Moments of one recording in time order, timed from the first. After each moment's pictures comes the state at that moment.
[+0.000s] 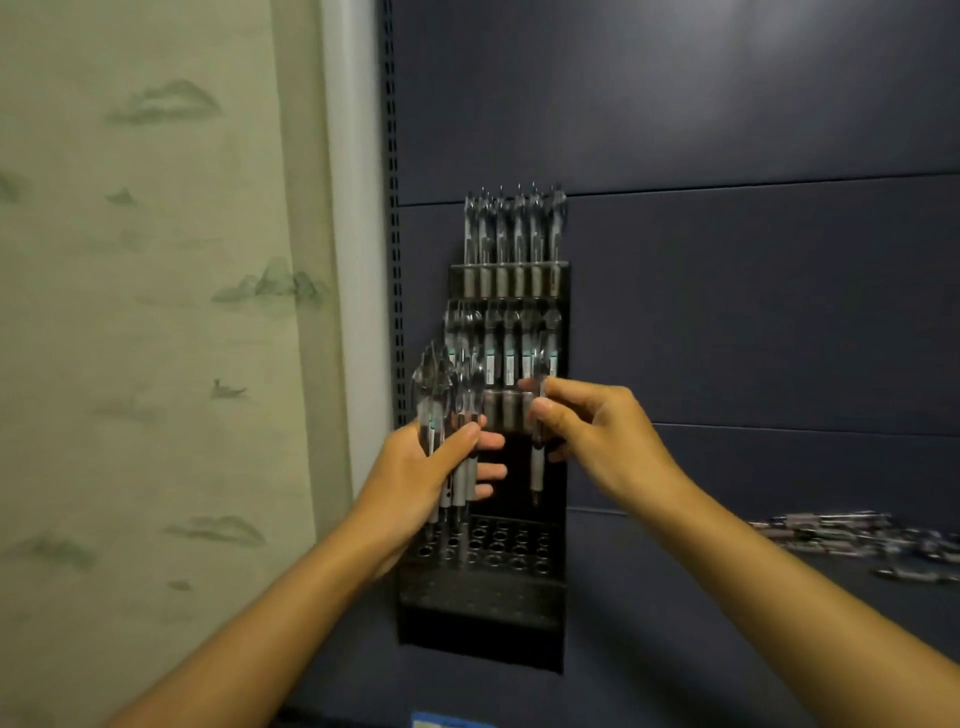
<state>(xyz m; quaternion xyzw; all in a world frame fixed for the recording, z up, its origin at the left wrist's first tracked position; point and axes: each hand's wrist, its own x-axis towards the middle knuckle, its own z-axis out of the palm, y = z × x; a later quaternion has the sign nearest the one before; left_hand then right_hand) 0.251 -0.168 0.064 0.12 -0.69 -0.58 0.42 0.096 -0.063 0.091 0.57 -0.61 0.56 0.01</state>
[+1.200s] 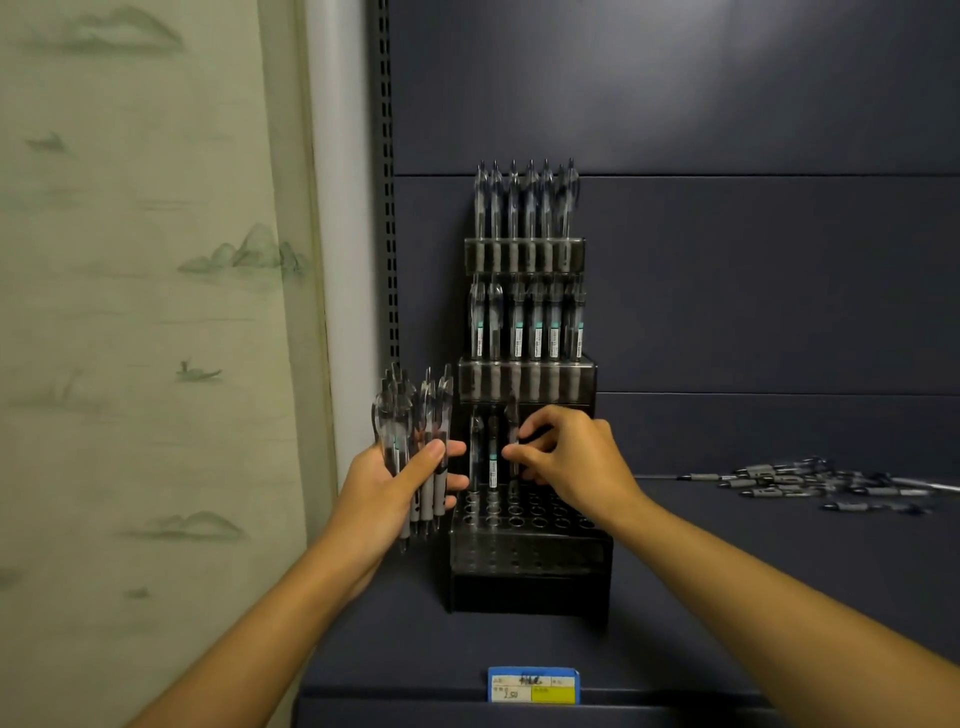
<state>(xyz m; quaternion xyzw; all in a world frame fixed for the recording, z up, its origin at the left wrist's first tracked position) 0.314 -0.231 0.022 0.13 -0.69 -0.59 0.40 0.146 -0.115 0.042 0.46 -0.75 0.47 0.05</state>
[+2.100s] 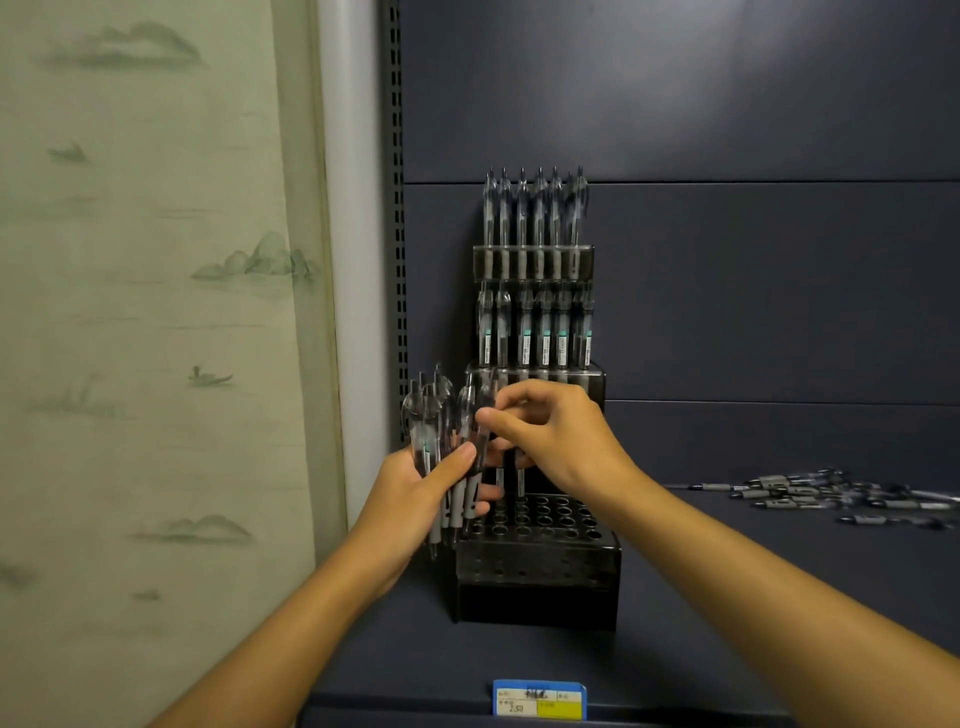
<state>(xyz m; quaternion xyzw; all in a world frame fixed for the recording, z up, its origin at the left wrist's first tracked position) 0.302 -0.223 0.028 0.08 -0.69 -0.62 0.37 0.183 -0.111 0.080 0.51 -0.65 0.55 -0.03</state>
